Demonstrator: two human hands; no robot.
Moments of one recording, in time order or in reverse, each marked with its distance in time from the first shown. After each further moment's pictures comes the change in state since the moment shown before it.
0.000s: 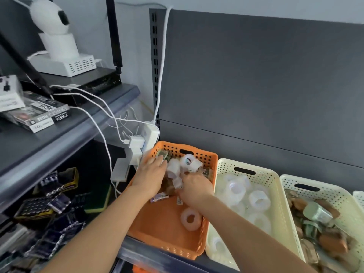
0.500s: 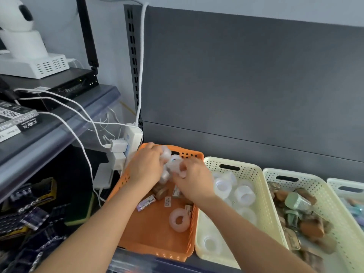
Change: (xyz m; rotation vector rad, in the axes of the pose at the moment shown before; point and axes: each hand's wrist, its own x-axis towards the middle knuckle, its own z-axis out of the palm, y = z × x) left_hand 0.028 0.023 -0.032 -0.364 0.232 -0.166; right_hand -0.006 0.020 -0.018 0.347 0.449 0.083
